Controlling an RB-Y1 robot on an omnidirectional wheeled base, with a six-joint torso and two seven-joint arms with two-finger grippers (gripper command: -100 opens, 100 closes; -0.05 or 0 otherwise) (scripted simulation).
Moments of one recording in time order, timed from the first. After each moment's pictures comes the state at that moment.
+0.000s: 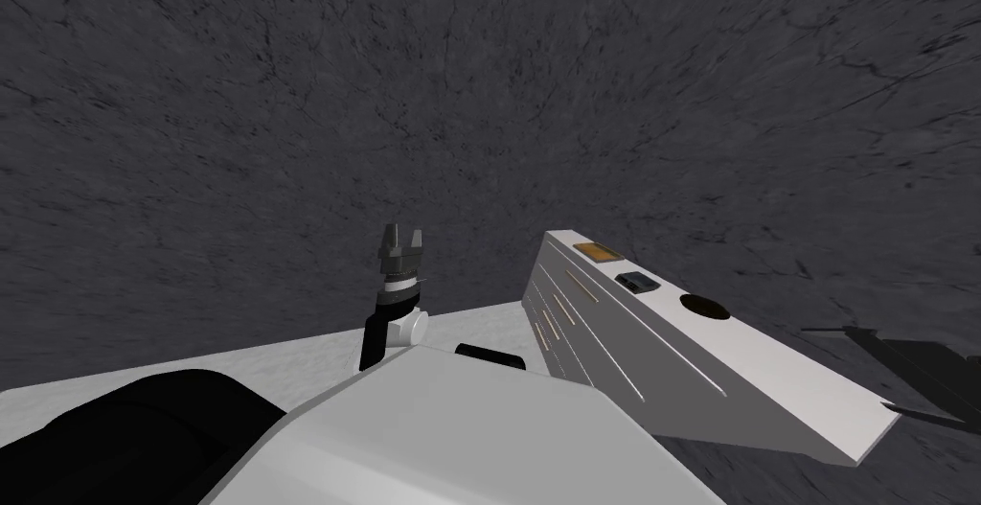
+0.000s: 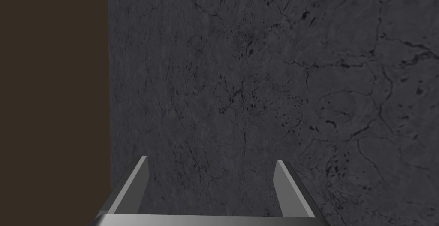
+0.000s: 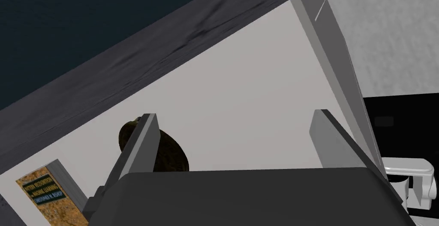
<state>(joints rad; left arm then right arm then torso) 0.49 -0.04 0.02 -2.34 0.08 -0.59 -0.04 1.07 -1.98 -0.27 -0.75 0.51 -0.98 0.83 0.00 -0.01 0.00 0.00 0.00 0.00</state>
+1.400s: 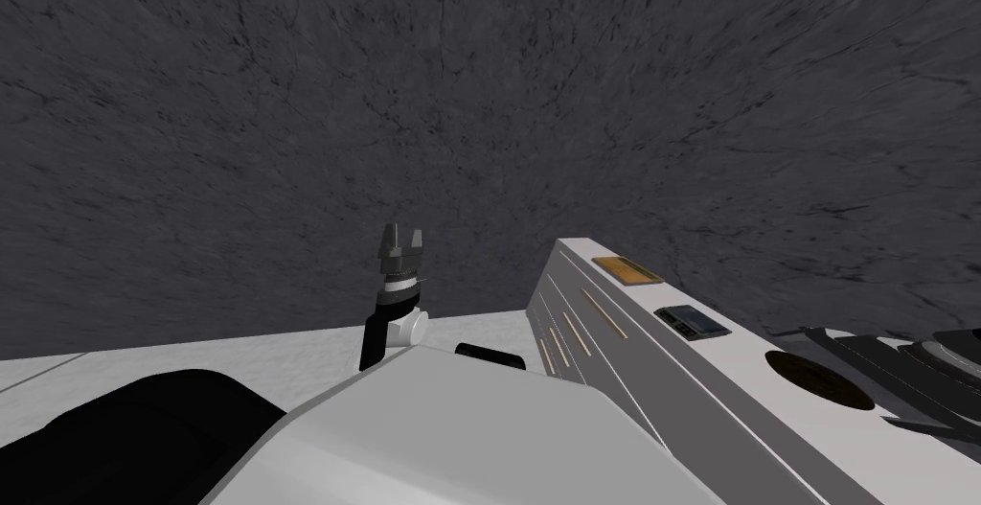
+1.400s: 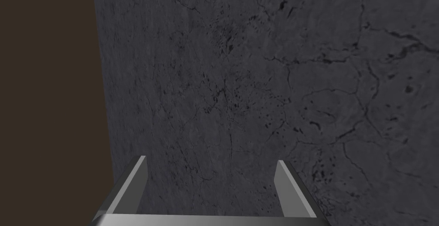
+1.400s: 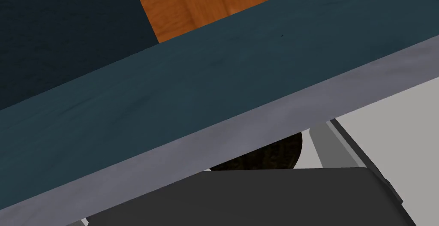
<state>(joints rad) 0.49 -0.04 0.02 -2.34 0.08 -0.59 -0.04 1.16 -2.09 -0.26 -0.79 0.55 -1.05 0.86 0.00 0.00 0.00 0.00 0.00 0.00</state>
